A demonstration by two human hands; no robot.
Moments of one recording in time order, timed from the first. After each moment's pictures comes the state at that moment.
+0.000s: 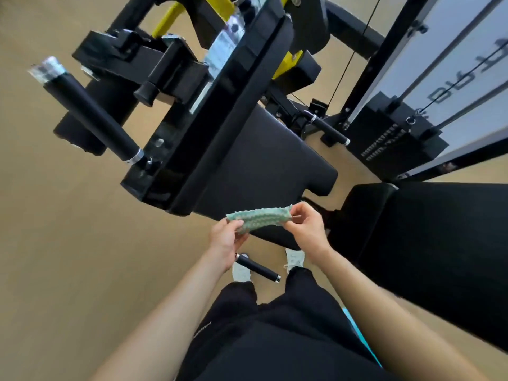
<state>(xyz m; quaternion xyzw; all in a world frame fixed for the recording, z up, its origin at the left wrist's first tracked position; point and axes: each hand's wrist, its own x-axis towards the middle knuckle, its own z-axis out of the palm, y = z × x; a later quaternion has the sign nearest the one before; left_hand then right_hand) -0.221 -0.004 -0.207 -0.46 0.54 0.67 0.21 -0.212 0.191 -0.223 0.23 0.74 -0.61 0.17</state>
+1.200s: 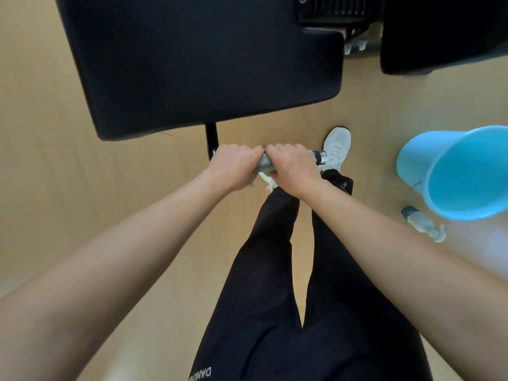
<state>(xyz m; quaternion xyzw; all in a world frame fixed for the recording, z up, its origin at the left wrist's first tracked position) -0.193 -0.062 -0.462 0.47 0.78 -0.16 0.38 -0.080 0.054 -0.512 0.07 0.93 -0.30 0.22</state>
